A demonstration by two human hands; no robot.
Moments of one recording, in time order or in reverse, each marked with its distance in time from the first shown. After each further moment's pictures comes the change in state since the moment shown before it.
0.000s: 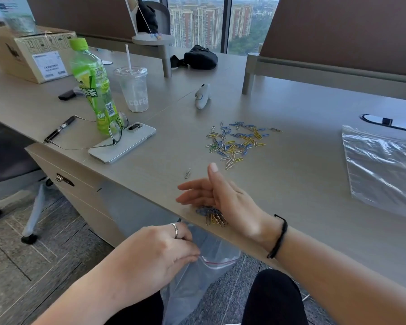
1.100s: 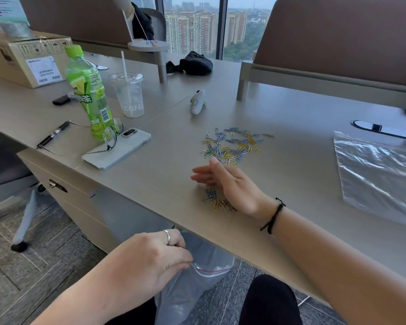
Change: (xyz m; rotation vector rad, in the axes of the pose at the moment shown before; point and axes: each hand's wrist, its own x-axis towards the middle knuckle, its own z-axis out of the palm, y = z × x) left_hand 0.000 -0.005 0.000 0.044 0.006 0.017; right_hand 0.029 0.002 -0.044 -0.260 0.097 -0.026
